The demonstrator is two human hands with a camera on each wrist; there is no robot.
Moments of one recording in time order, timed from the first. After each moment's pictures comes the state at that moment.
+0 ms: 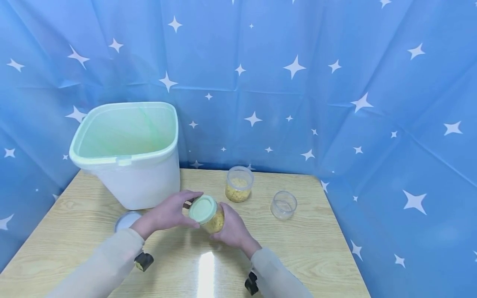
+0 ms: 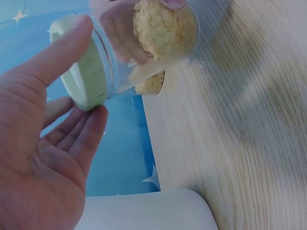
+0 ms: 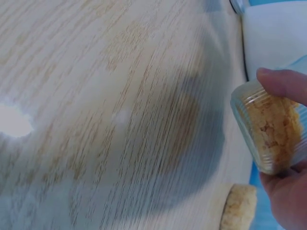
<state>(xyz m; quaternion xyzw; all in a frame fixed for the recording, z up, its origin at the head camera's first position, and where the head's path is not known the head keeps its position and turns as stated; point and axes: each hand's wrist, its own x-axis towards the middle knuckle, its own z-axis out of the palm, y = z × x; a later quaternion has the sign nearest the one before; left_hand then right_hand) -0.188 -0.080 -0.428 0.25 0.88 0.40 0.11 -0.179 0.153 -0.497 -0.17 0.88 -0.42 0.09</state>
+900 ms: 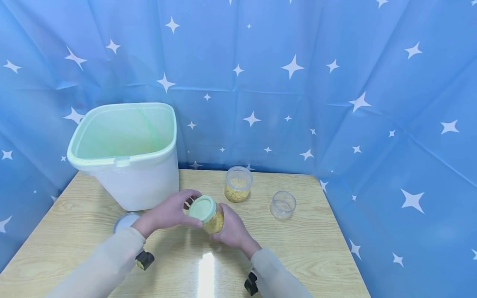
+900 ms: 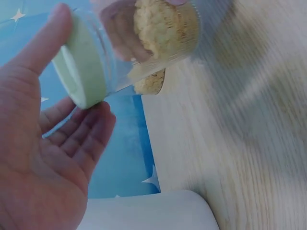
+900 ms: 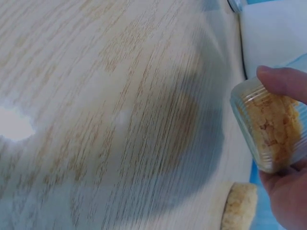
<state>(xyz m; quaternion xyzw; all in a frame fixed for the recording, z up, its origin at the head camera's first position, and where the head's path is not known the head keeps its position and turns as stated) -0.193 -0.076 -0.427 0.23 0.88 0.40 0.11 -0.178 0.154 -0.496 -0.16 0.88 -0.43 0.10</state>
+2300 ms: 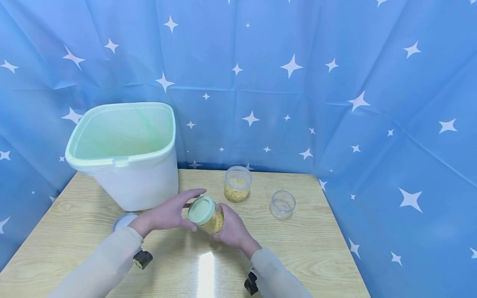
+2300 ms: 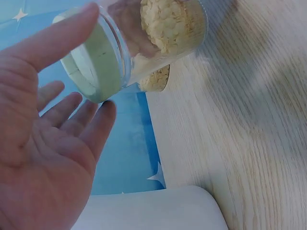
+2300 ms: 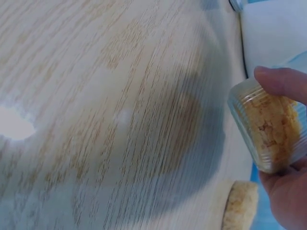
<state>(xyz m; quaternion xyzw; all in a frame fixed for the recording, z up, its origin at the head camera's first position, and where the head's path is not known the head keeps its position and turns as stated) -0.191 -0.078 -0.427 0.28 0.83 0.45 0.15 -0.179 0.157 -0.496 -0.17 0.89 -0.42 0.09</state>
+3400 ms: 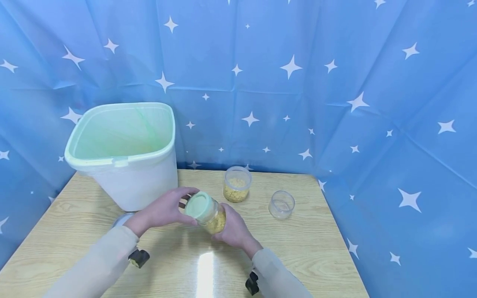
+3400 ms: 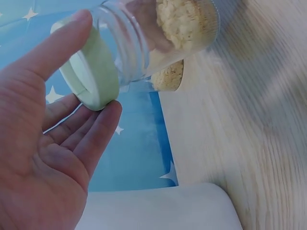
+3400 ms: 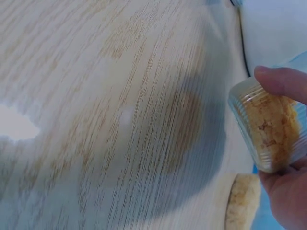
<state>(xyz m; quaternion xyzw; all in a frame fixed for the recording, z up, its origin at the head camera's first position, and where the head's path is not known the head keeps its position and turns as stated) -0.193 -0.080 -0.414 0.24 0.88 0.40 0.10 -0.179 0.162 -0.498 -0.15 0.88 -0.43 0.09</state>
